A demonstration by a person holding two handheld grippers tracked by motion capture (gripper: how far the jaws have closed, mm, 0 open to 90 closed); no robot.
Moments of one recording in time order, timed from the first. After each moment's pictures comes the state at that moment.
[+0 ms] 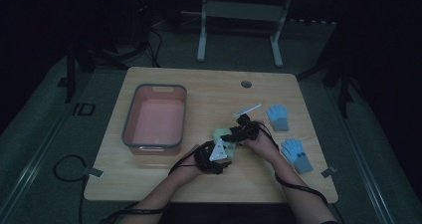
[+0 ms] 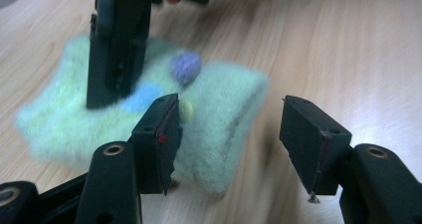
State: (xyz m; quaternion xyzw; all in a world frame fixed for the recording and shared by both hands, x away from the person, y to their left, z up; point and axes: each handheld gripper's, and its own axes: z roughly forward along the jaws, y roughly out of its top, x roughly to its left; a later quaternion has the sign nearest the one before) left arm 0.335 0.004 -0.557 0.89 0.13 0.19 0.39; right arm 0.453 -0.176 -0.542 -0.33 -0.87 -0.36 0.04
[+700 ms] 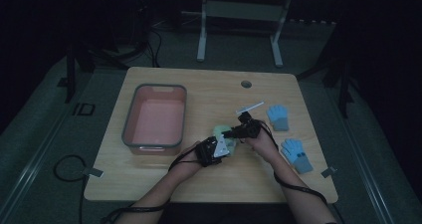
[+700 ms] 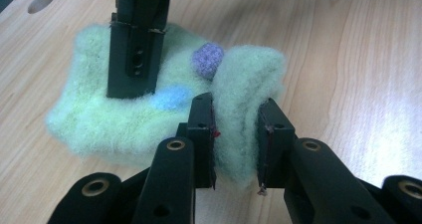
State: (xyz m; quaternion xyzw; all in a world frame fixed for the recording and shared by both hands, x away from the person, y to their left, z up) left arm 0.341 0.003 -0.530 0.90 0.14 0.21 0.36; right arm 0.446 -0.176 -0.521 -0.33 -0.86 -0.38 0.04
